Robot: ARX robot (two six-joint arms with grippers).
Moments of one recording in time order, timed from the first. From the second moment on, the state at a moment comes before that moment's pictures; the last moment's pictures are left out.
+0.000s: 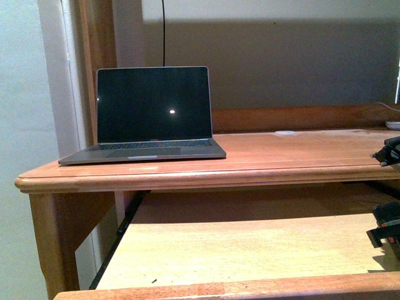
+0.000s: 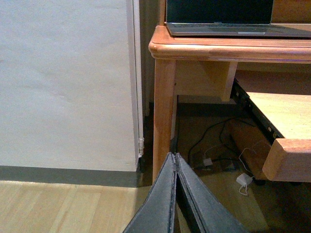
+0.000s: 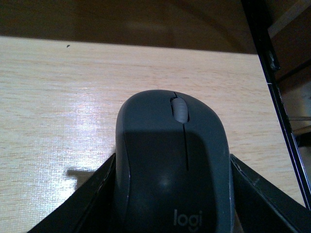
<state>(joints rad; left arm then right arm) 0.00 0.28 0.01 0.28 0.00 0.01 0.05 1.58 0.99 -0.04 0.30 -0.11</state>
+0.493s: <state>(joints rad) 0.00 0.01 0.01 0.01 0.00 0.01 0.15 1.49 1.29 -0.24 0.27 0.03</state>
